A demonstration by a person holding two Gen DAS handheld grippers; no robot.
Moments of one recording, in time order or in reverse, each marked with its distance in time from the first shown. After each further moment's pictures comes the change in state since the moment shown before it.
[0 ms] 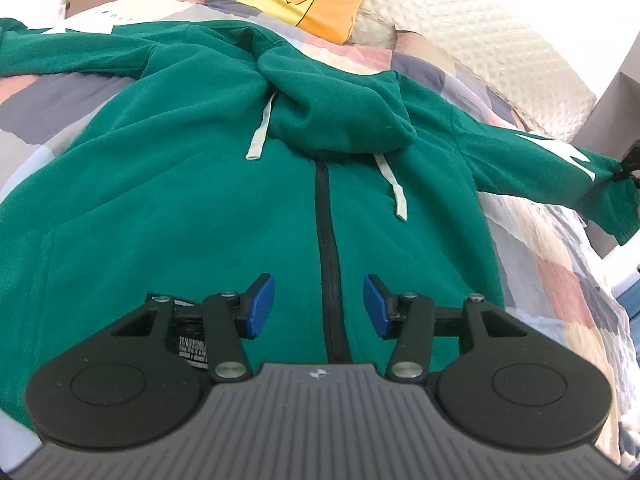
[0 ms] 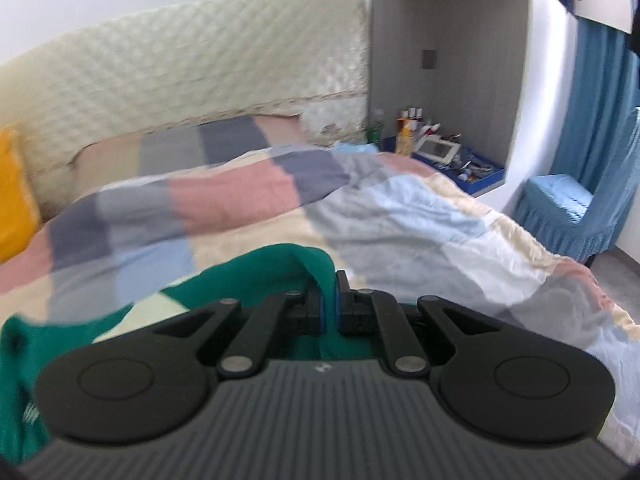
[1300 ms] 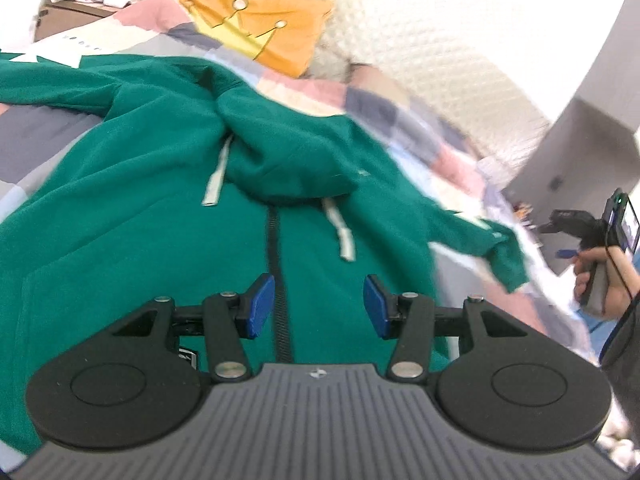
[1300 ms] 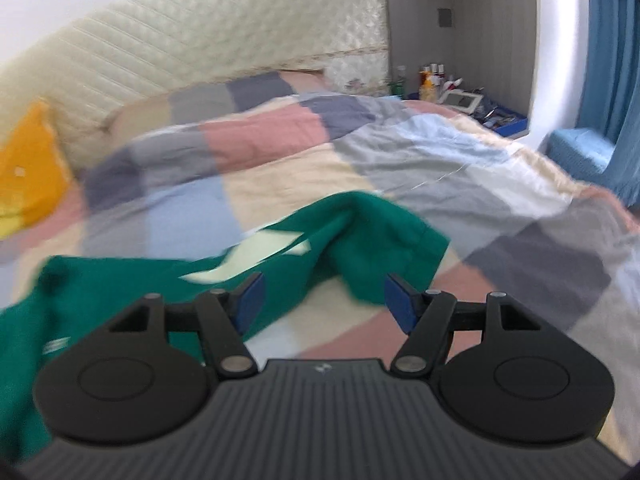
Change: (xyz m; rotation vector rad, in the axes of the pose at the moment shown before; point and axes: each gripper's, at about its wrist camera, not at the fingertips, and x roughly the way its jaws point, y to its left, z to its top) left arm -0.038 -0.003 0.015 0.003 -0.096 -0.163; right arm -0.058 -0.005 -0.099 0.052 0.082 0.159
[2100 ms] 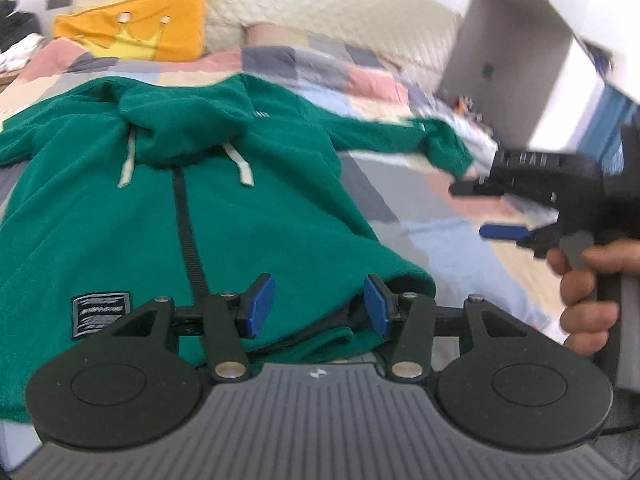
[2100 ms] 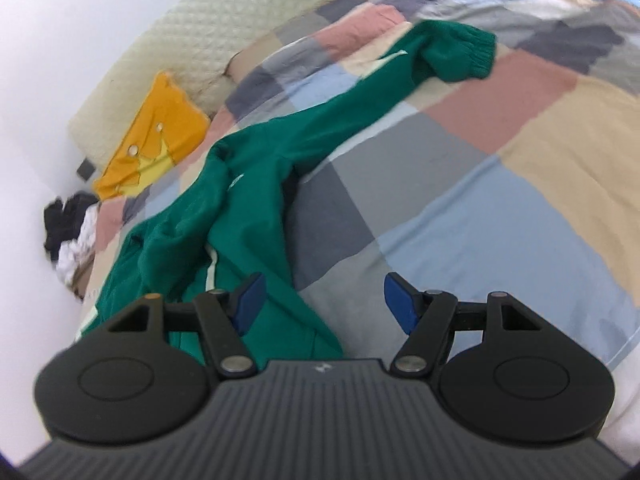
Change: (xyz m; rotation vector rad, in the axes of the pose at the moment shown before) left arm -0.031 -0.083 -0.067 0.393 0.154 -0.076; right arm -0.164 0.014 -0.186 0.245 0.184 0.362
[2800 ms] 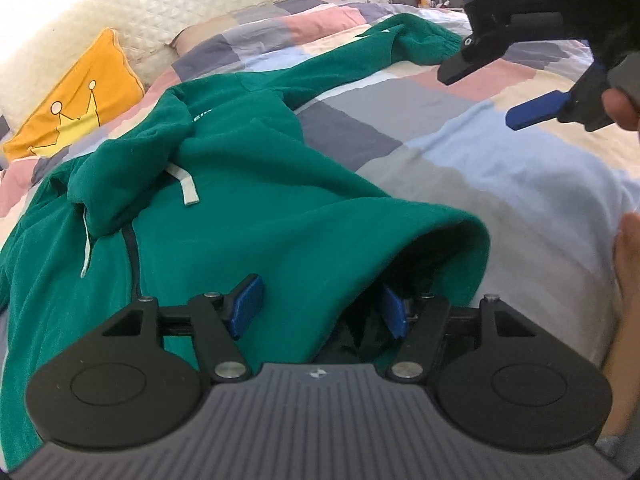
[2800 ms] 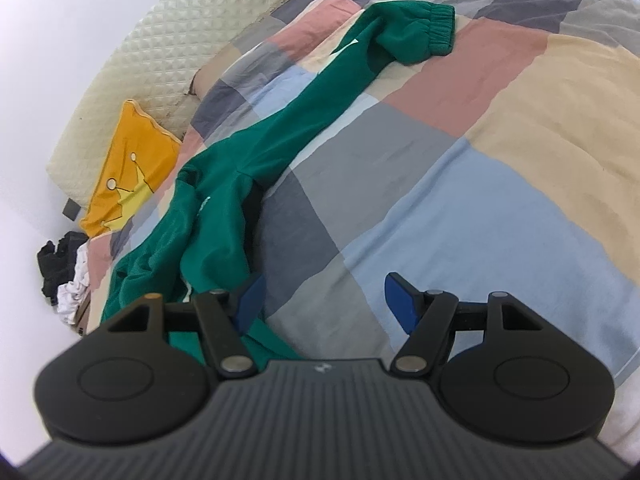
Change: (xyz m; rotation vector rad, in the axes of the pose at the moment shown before) left arm 0.117 -0.050 -0.008 0.458 0.096 0.167; right arm 0.023 -0.039 0.003 0.124 0.005 -0.019
